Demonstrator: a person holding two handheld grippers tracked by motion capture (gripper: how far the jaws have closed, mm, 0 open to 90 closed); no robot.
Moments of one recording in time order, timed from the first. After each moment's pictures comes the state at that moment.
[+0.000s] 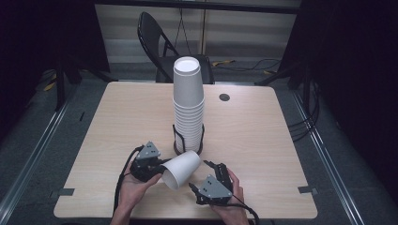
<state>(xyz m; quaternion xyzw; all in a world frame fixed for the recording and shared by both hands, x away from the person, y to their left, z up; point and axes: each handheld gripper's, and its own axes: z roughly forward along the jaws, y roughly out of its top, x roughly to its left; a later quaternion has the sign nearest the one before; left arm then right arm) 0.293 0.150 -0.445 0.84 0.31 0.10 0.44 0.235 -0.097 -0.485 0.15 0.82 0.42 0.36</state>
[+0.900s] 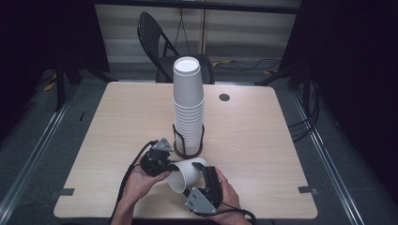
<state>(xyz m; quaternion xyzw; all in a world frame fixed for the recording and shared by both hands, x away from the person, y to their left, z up) 0.306 0.124 -0.431 0.88 0.29 0.03 0.39 0.218 -0.068 -0.480 0.03 0.81 0.38 0.45</state>
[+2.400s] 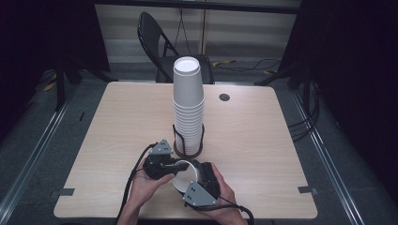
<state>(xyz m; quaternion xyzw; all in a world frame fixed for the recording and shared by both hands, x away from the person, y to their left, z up) 0.299 0.121 -0.442 0.83 0.29 0.05 0.47 0.225 -0.061 -0.464 0.05 0.81 0.42 0.40</state>
